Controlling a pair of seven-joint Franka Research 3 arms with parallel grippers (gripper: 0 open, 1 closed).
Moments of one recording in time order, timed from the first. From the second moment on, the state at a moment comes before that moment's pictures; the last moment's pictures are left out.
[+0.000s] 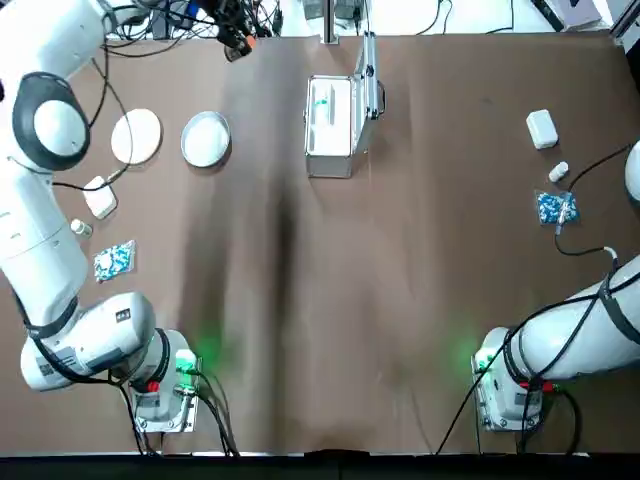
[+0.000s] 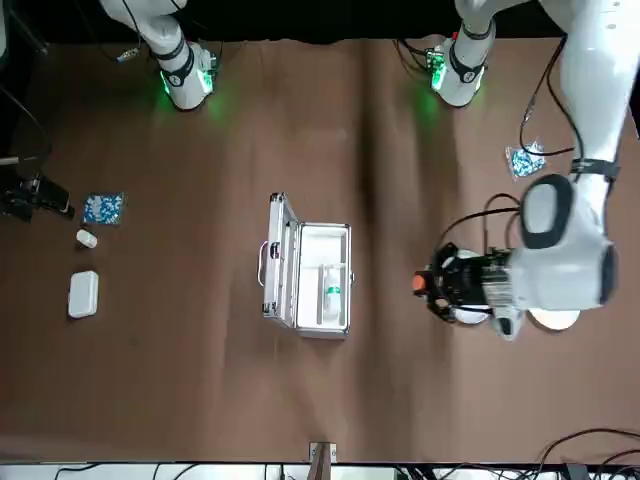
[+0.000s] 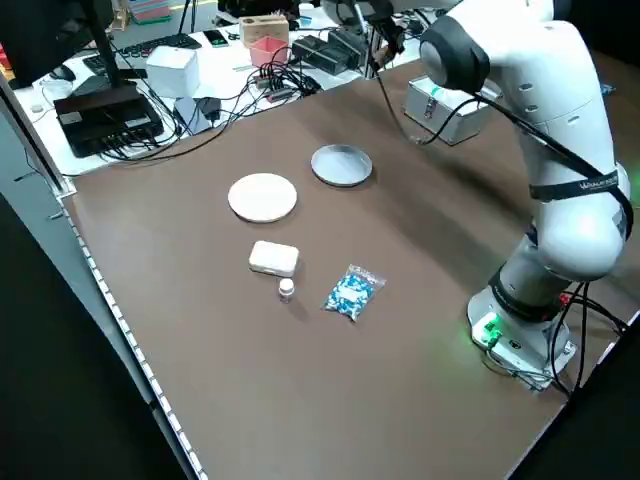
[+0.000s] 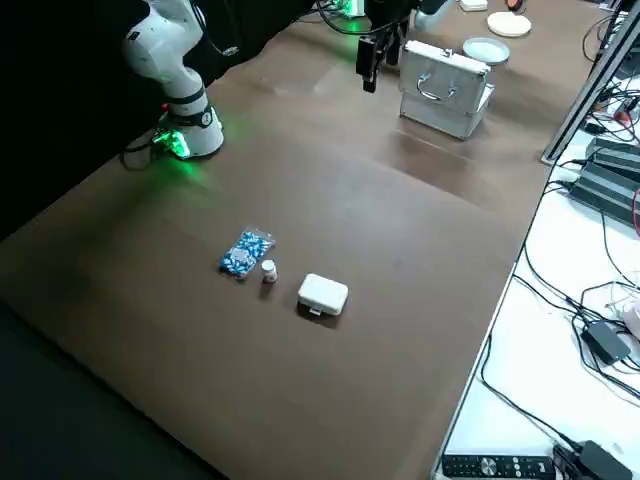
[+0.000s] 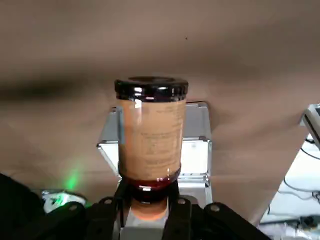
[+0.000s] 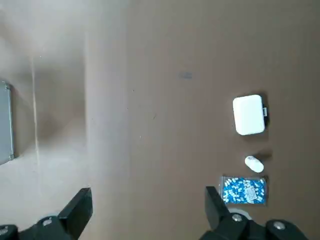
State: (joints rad) left arm 0.36 0.70 -0.75 -1.29 -0.26 1.83 -1.56; right arm 0.16 0.13 -0.25 -1.45 0.08 1.58 -0.08
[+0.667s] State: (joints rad) left arm 0.57 0.72 -0.77 -1.30 -0.39 1.69 -1.31; right arm 0.17 0.13 -0.25 -1.46 0.08 1.58 -0.08
